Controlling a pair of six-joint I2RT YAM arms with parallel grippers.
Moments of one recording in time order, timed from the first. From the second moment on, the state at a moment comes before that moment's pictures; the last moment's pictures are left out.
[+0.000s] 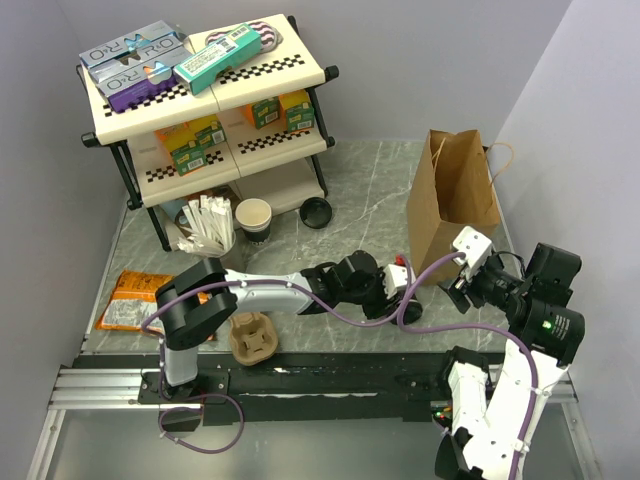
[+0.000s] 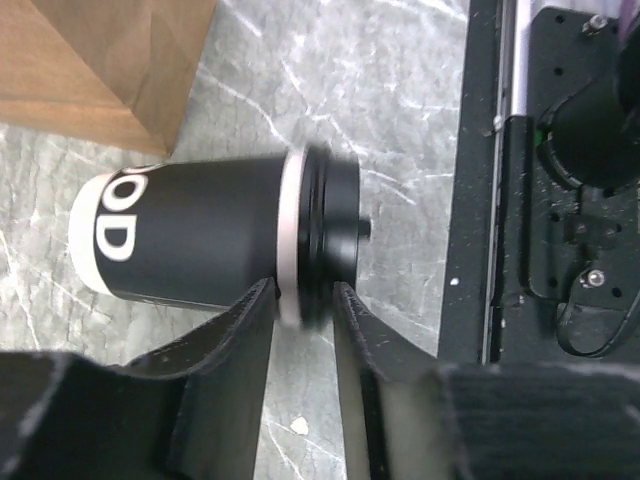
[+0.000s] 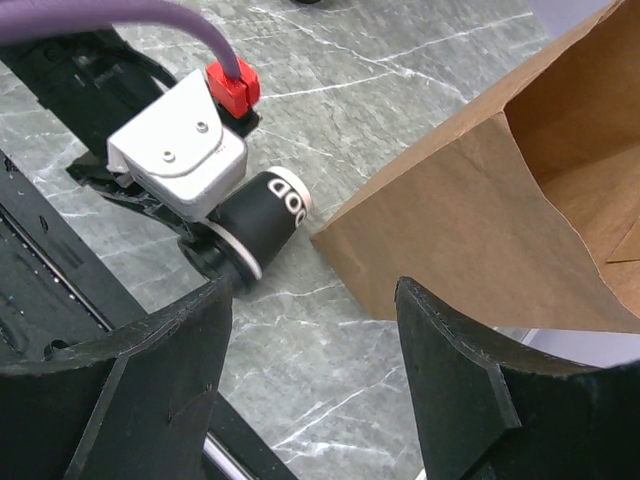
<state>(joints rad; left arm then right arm) -1.16 1.86 1.15 0.22 0.28 0.06 -0.42 0.68 1.22 -1.38 -0.87 -1.07</state>
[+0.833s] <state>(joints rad) -1.11 1.82 1.16 0.12 0.38 0.17 -0.40 0.71 1.23 -1.38 -0.87 -1.12</state>
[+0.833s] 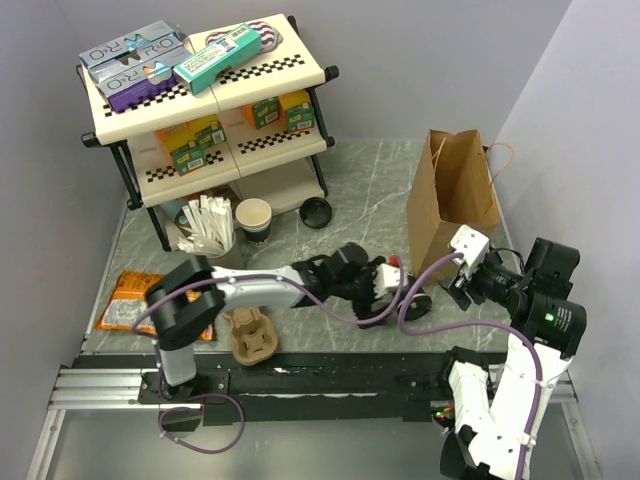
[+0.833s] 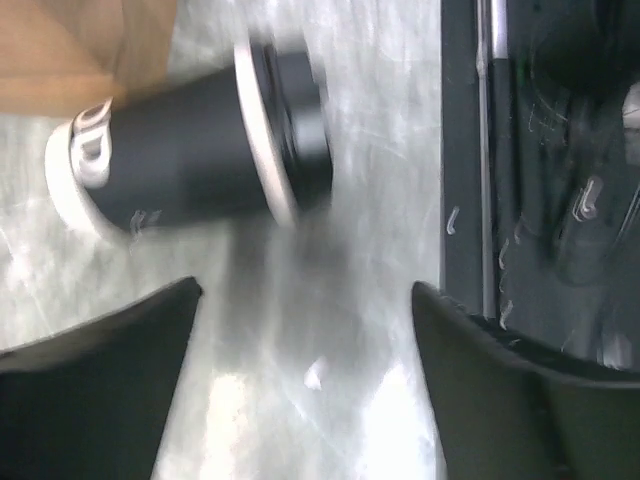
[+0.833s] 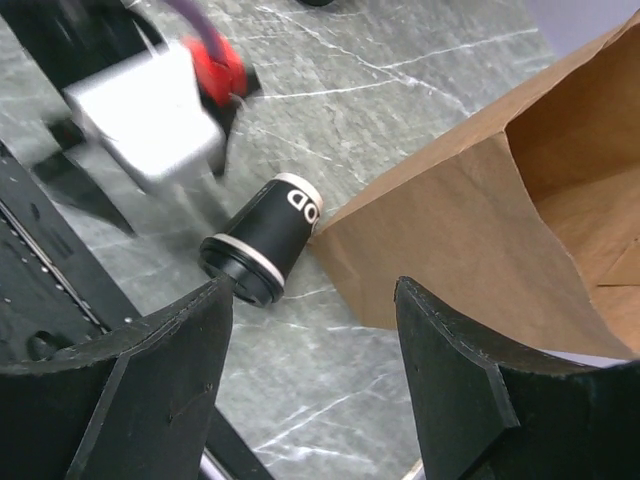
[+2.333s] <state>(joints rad) -1.10 2.22 1.66 -0.33 0.45 1.52 -0.36 0.68 1.23 -1.38 -0.91 -1.01</state>
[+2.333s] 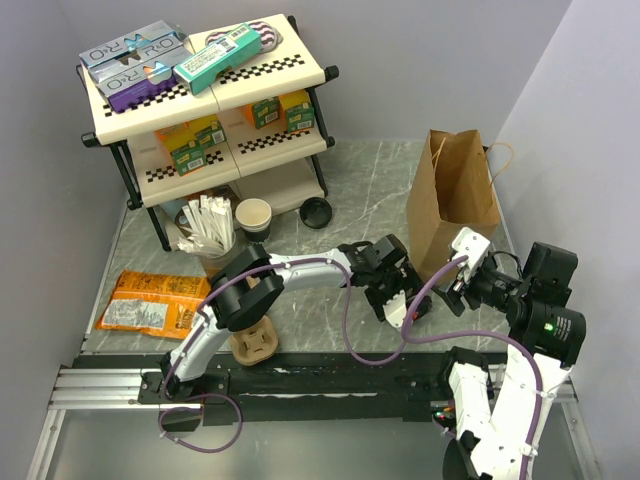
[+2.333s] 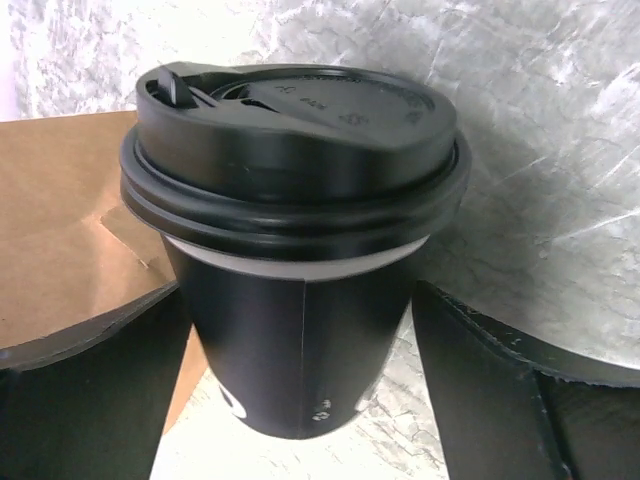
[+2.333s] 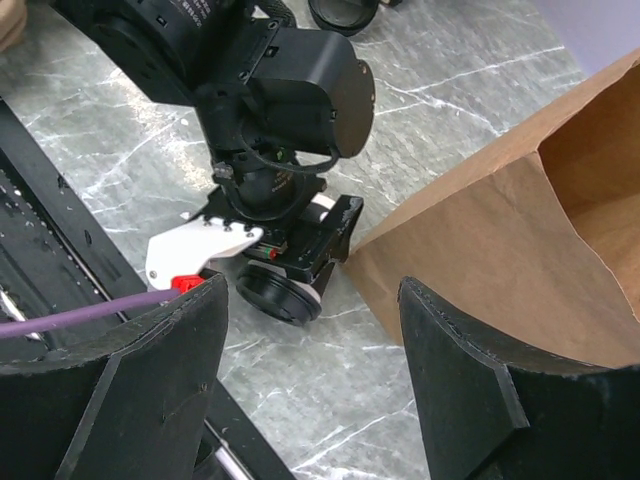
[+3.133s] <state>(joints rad) -1.08 1.99 1.38 -0.02 0.58 0.84 -0.36 0.68 1.34 -1.38 -0.97 -0.90</state>
